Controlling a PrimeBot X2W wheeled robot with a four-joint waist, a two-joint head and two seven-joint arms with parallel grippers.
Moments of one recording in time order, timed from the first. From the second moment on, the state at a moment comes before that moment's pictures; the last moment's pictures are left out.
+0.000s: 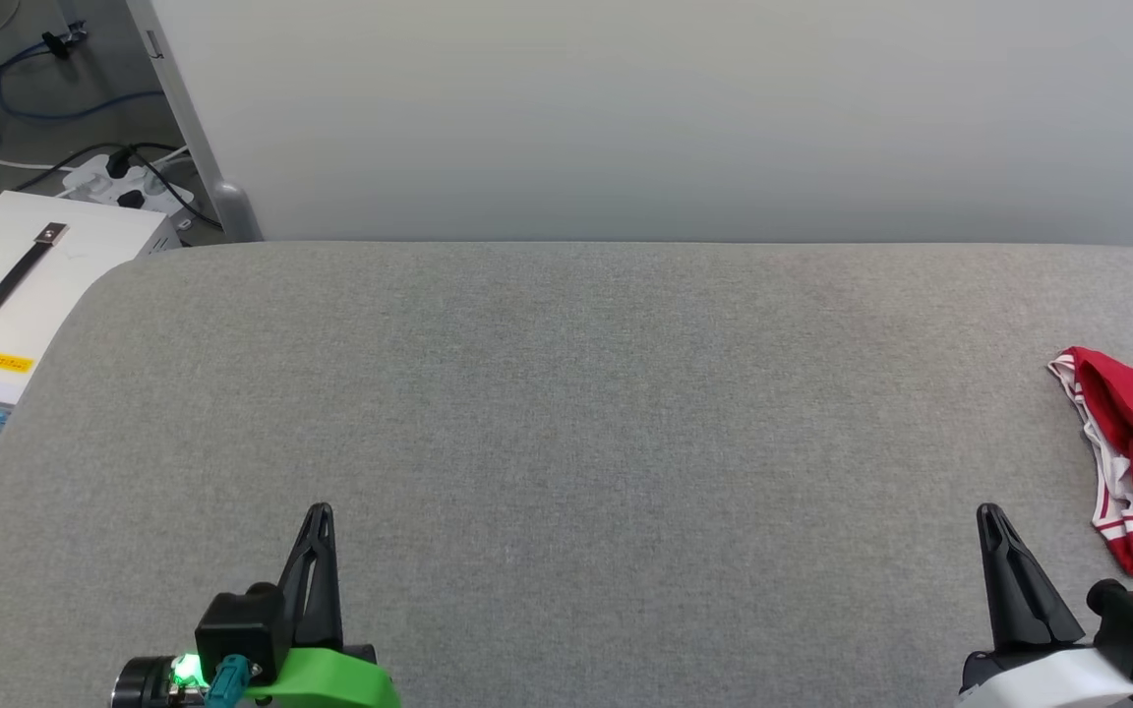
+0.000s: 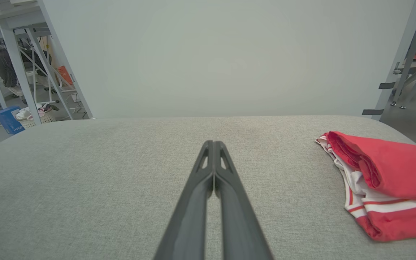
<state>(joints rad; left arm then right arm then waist) 0.09 0.06 -0.05 0.06 -0.08 0.00 -0.23 0.14 -0.11 -0.01 0.03 0.21 0.13 -0.23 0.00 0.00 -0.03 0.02</state>
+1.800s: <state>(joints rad) 0.06 0.06 -0.03 0.03 -0.04 0.00 -0.12 0.09 -0.08 -0.01 0.02 0.11 0.13 -0.12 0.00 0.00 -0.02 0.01</state>
